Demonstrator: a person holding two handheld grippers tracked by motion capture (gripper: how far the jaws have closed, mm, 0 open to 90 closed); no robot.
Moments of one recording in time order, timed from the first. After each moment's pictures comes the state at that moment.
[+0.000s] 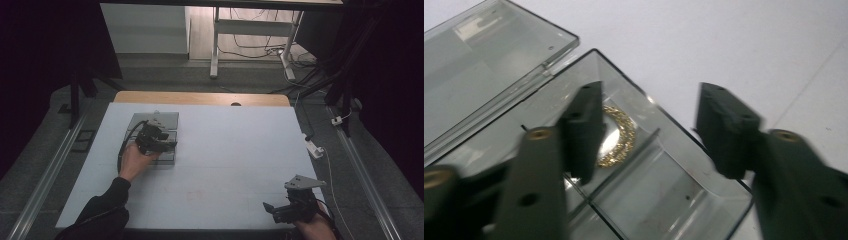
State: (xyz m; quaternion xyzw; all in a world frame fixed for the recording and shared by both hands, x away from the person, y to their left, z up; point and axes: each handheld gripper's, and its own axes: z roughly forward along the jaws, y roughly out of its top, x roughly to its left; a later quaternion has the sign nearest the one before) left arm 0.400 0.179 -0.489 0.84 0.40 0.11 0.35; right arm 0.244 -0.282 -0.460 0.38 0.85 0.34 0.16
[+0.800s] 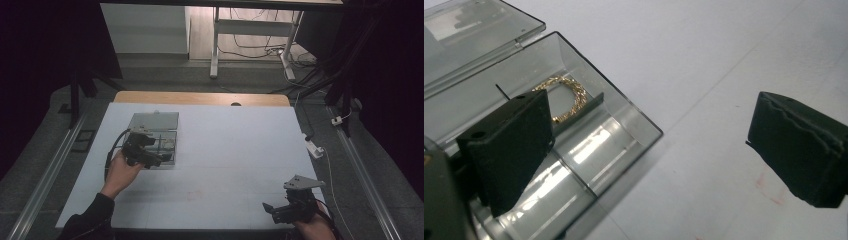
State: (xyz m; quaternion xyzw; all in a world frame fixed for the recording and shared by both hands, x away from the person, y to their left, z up) left arm 0.343 0.198 -0.462 0.82 0.40 0.07 0.40; right arm 0.243 -0.280 -0.460 0.37 0.85 0.33 0.16
